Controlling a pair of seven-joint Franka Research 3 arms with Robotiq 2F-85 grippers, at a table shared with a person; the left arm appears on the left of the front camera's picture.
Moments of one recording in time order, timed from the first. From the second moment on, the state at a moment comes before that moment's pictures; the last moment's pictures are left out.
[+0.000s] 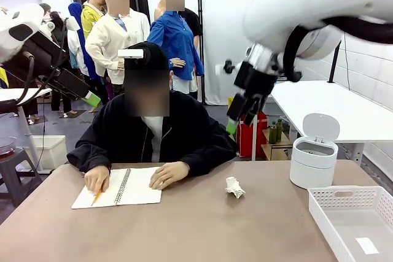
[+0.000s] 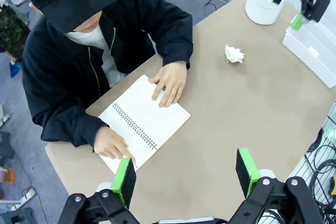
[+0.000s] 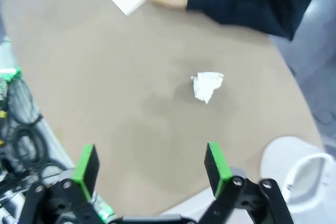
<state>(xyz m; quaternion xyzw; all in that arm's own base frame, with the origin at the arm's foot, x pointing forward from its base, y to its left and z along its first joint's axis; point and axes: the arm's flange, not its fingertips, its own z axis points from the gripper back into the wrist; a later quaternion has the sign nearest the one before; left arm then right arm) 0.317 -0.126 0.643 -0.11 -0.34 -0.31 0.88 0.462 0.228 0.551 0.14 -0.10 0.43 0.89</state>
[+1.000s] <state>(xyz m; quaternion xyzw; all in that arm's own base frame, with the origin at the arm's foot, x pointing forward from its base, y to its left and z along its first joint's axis) 0.317 -0.126 0.643 -0.11 -0.34 -0.31 0.88 0.478 0.274 0.359 -0.02 -0.02 0.36 0.93</state>
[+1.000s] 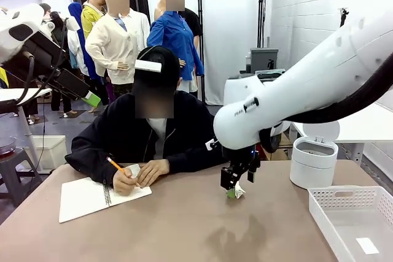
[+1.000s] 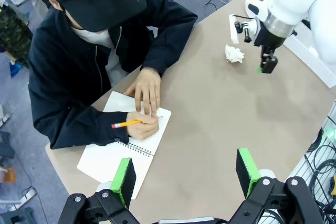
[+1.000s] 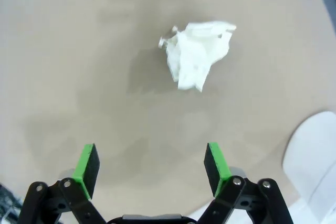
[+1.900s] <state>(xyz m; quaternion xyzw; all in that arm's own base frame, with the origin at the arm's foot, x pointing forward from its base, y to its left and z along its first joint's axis) 0.317 -0.126 0.643 -0.11 -0.34 -0.31 0.88 0.552 0.282 0.316 -0.01 -0.04 0.30 0.95</state>
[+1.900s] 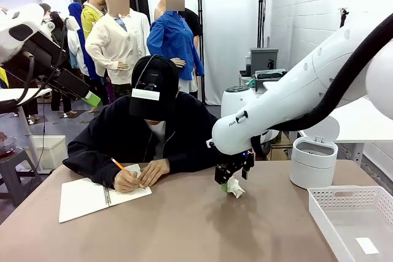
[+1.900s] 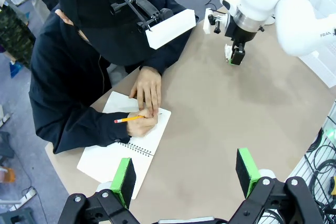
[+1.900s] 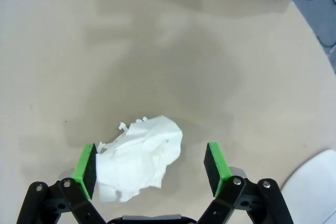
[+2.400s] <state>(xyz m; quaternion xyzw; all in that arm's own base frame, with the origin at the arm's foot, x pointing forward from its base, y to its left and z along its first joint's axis) 0.317 -0.126 0.643 -0.11 -0.34 -0.31 0.88 0.553 0.283 0.321 -0.01 -0.05 0.30 0.95</state>
